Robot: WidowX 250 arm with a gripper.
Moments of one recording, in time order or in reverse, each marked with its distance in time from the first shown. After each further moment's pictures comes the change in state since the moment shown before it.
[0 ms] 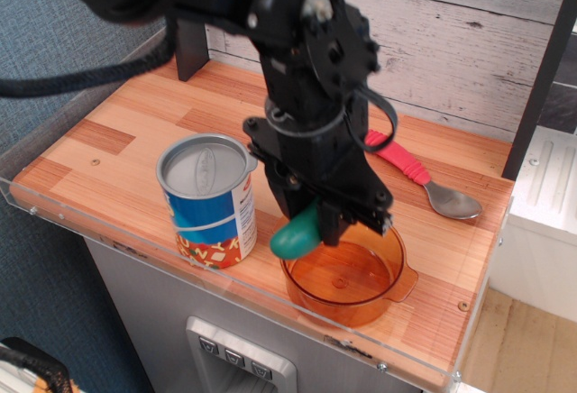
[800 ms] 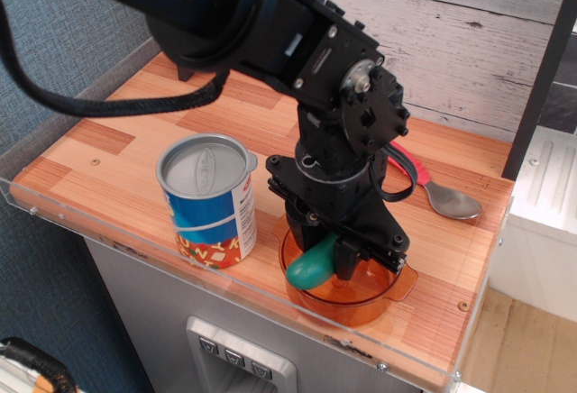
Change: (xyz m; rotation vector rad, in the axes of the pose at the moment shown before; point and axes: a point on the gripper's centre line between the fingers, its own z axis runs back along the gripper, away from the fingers) arm -0.004 -0.009 -0.029 0.030 0.046 -0.008
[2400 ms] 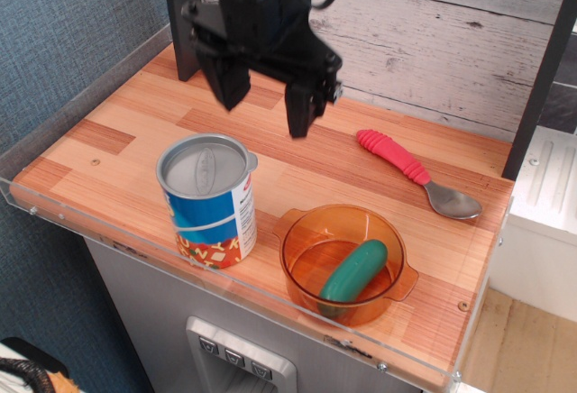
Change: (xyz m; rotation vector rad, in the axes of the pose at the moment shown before) arm 0.031 0.069 0.080 0.037 -0.046 0.133
